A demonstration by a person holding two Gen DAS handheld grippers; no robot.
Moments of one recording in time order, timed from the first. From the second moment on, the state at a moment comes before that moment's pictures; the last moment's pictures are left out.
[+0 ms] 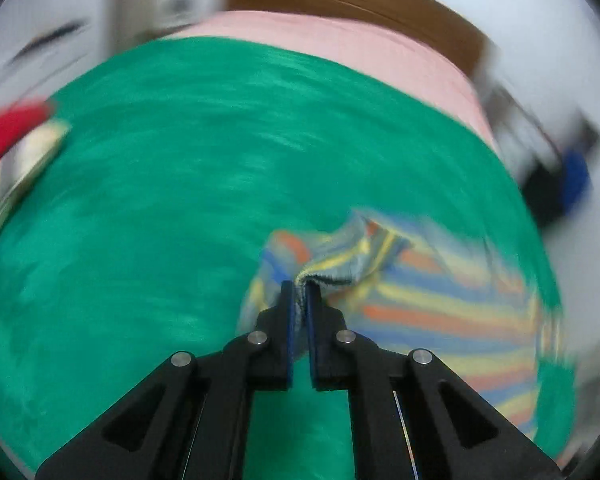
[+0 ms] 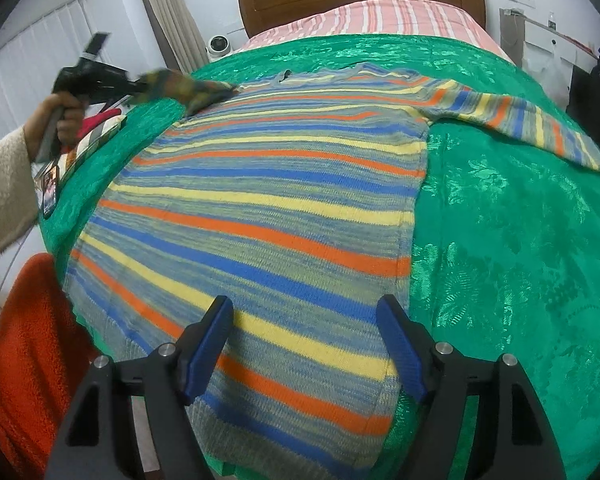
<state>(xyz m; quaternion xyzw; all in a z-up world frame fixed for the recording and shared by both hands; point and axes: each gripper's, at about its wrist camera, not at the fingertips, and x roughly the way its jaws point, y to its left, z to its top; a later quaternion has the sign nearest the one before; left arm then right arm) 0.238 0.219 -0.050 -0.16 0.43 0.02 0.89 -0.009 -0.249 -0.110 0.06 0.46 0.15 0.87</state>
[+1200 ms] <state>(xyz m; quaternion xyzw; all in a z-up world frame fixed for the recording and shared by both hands) 0.108 0.236 -0.127 -0.22 0.43 0.10 0.87 -0.035 -0.276 -0.071 0.04 0.39 0.10 0.91</state>
